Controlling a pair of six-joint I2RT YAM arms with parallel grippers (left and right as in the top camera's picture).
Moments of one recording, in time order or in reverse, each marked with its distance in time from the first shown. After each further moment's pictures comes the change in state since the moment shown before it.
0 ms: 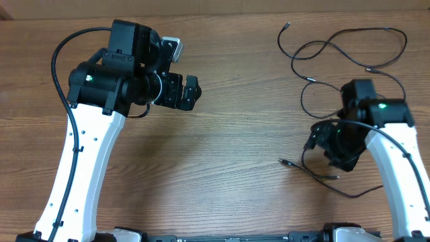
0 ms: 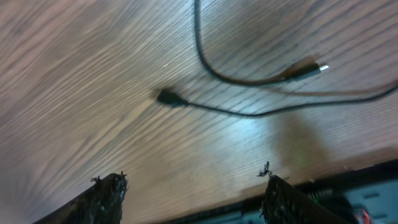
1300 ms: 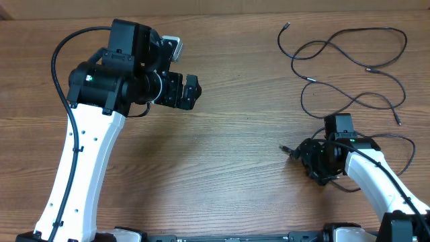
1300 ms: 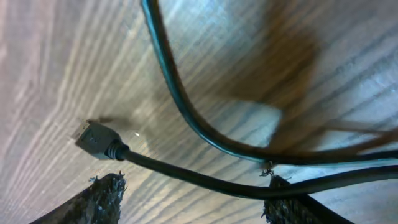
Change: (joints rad) left arm 0.000 0.000 0.000 0.011 0.000 0.000; right arm 0.003 0.002 -0.496 0.646 -0.089 0.245
